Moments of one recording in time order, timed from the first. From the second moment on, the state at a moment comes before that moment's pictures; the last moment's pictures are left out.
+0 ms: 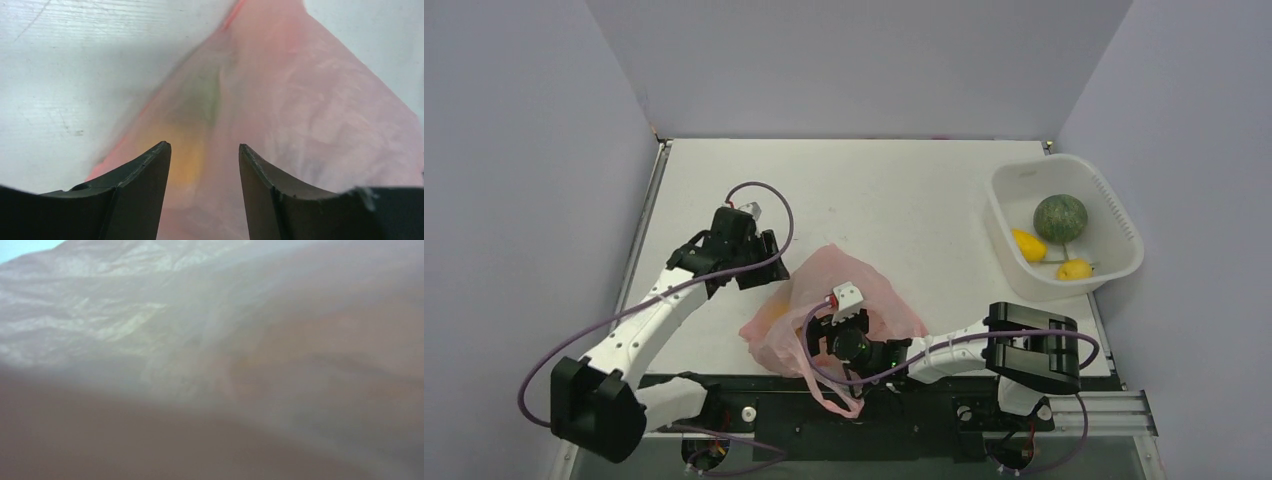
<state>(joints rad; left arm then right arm) -0.43 1.10 0.93 -0.72 0.07 -0.61 1.37 1.63 0.62 0.56 0.68 0.50</state>
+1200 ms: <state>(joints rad) -0.32 1.74 1.00 -0.47 0.44 -0.31 1.24 1.90 0.94 0.40 0.66 0.44</state>
